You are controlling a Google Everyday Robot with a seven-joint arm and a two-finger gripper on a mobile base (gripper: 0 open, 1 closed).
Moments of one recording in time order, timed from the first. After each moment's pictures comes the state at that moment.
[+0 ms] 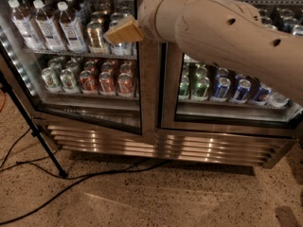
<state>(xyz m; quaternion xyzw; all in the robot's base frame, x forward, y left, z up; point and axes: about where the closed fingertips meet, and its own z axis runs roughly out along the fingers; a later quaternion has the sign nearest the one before) 0.642 0.040 1.040 -0.41 0.64 0.02 0.65</state>
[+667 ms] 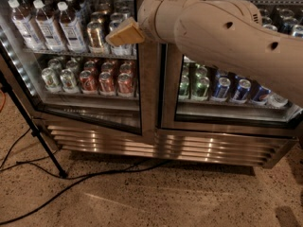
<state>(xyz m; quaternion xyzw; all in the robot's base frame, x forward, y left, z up) 0.642 0.038 1.036 -0.42 0.64 0.00 0.64</state>
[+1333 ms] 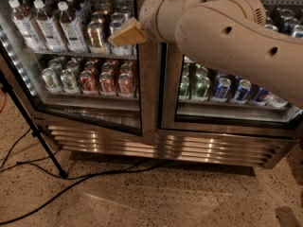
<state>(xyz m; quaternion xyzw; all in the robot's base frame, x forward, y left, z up) 0.643 0.027 1.039 -0.43 0.63 -0.02 0.64</state>
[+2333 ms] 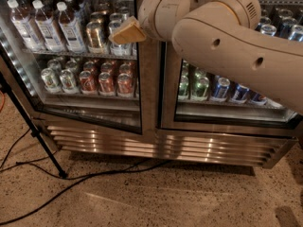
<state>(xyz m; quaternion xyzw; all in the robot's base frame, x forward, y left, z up) 0.652 0.030 1.038 -0.43 0.63 -0.03 0.65</state>
